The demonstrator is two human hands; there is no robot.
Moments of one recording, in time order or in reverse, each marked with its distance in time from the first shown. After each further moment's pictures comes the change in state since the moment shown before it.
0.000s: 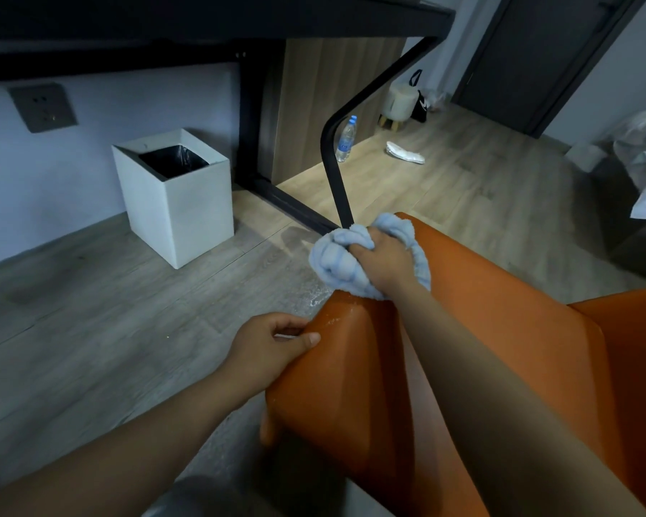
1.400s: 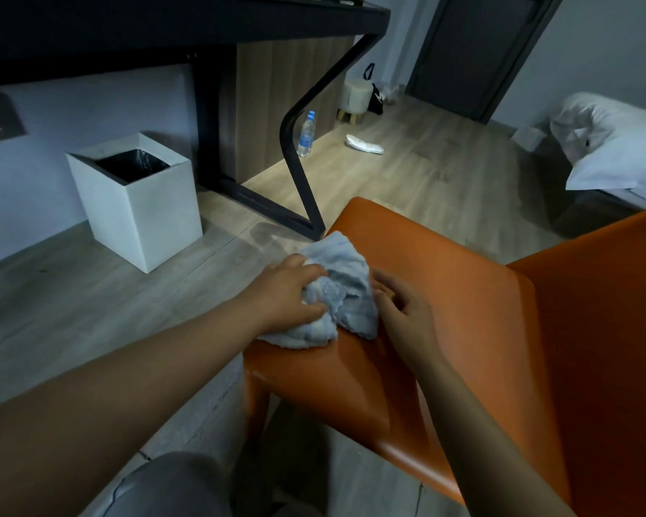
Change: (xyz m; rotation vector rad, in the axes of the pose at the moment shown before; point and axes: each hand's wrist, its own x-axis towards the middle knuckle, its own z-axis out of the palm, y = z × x) left_hand 0.025 0.047 0.019 0.761 -0.226 0.434; right_hand -0.180 0.016 -0.041 0.800 0.199 0.225
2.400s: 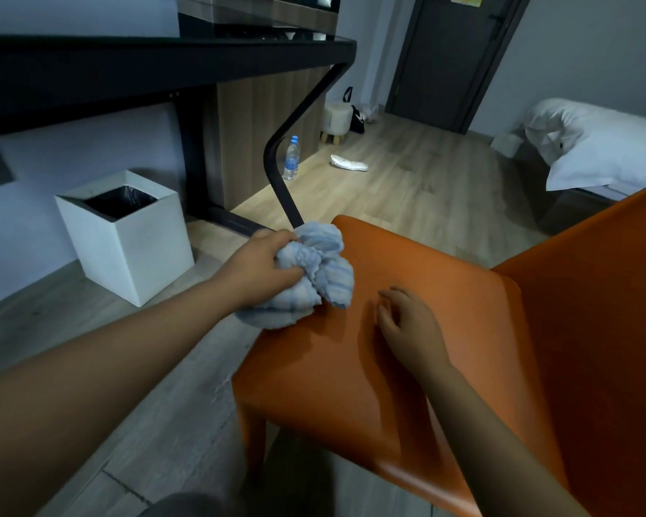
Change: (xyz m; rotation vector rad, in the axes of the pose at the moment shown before) left_hand 0.035 -0.001 -0.046 -0.103 0.229 0.010; right_hand 0.013 0.021 -0.025 -0.546 0.027 -0.001
